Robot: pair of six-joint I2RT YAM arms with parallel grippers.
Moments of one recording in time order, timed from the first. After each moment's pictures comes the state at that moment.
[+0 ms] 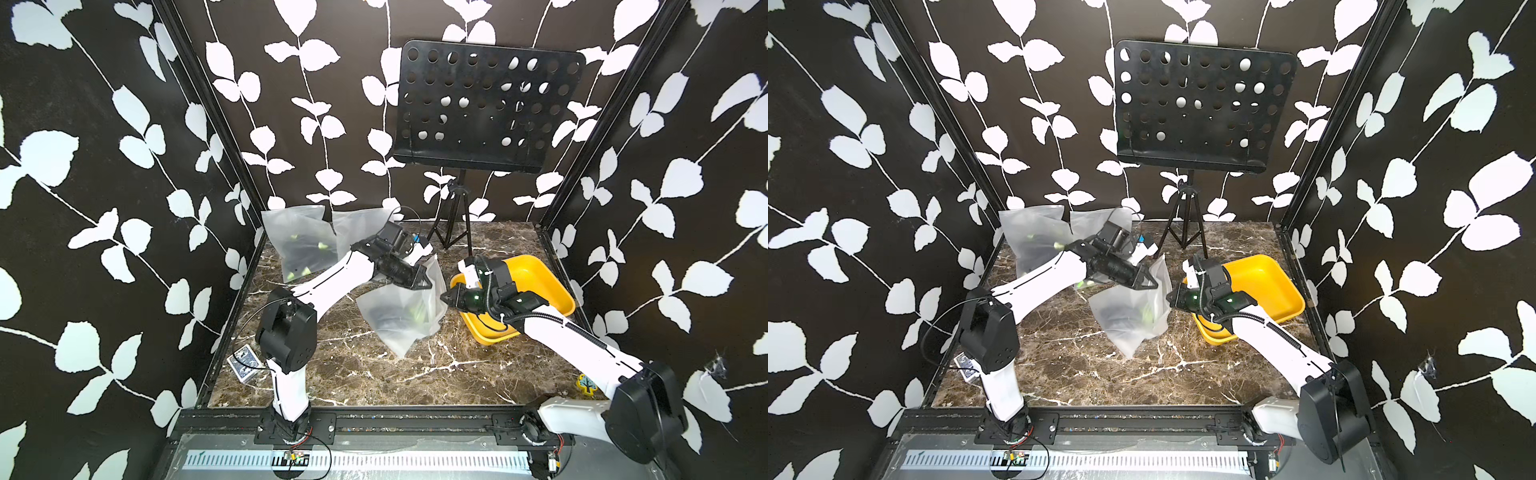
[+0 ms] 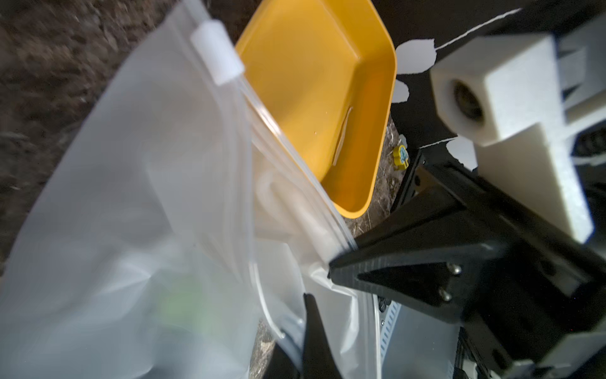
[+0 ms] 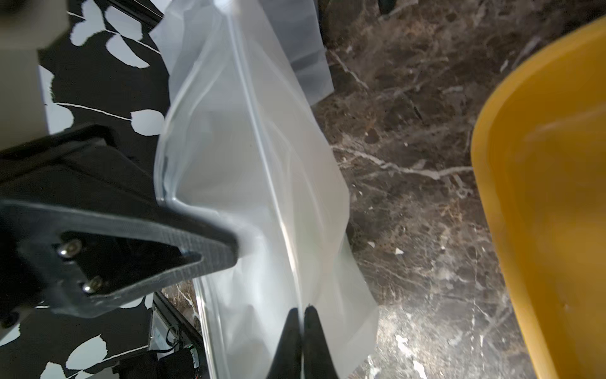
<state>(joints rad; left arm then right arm) -0.65 1.85 1.56 -0.68 0.70 -0.21 0.49 1.27 0.89 -0.36 -0.37 0.67</state>
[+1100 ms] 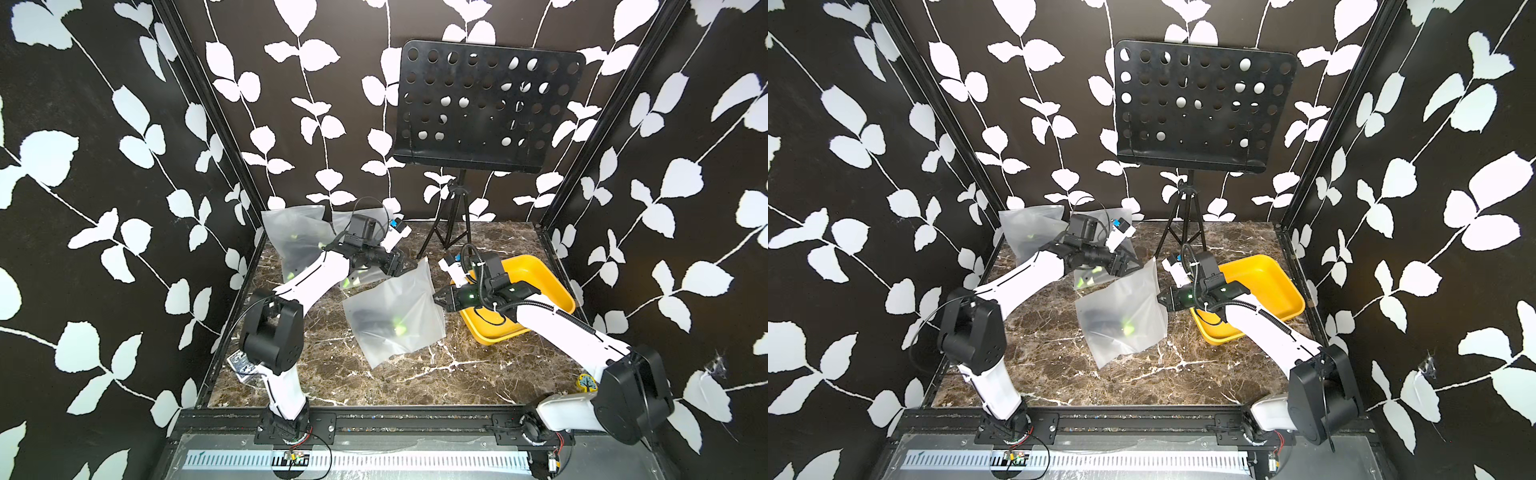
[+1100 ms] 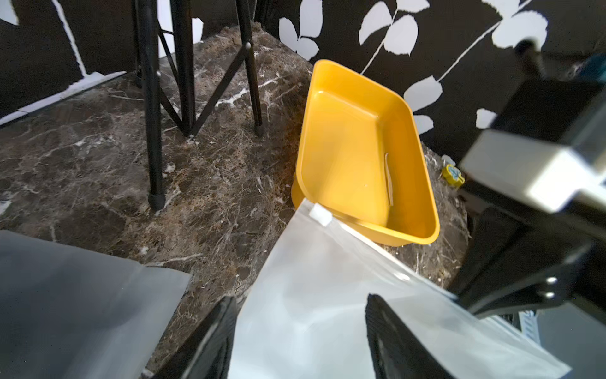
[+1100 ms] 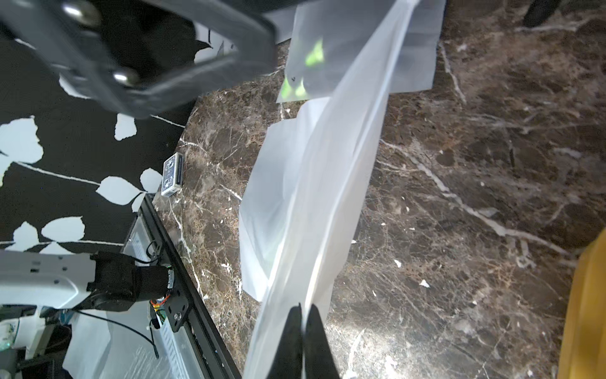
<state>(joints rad) -0.44 1.82 1.44 -0.34 0.79 0.19 0.49 1.37 1.00 -0.41 -0.58 0.22</state>
